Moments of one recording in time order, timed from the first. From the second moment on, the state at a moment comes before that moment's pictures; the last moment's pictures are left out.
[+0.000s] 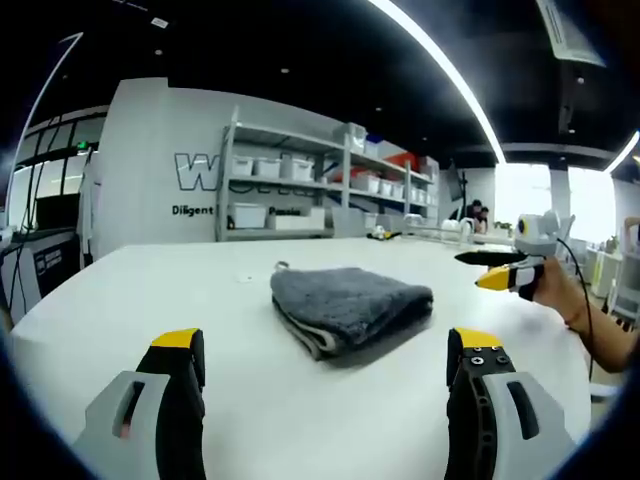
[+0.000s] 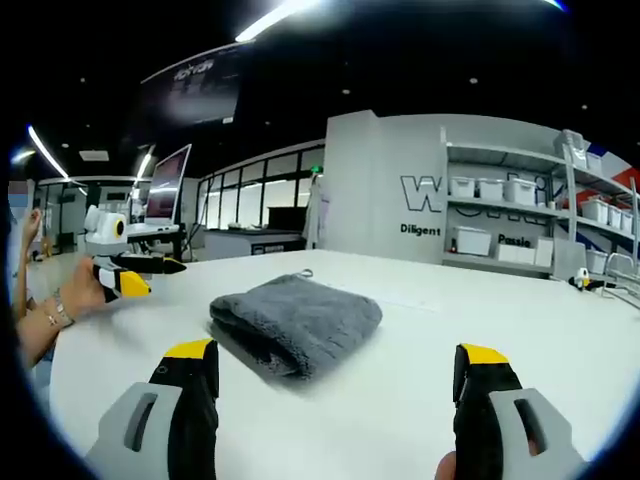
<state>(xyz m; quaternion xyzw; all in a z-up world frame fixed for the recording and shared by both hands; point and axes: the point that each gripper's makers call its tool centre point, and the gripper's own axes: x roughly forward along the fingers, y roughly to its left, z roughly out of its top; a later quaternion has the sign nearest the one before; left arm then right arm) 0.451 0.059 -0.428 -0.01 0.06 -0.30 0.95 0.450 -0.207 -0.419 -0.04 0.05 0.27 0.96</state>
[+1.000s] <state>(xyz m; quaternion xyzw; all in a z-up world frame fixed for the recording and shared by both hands) 0.451 0.059 -0.426 -0.02 0.05 -0.30 0.95 0.437 -0.179 -0.423 -0.05 0.05 0.32 0.95</state>
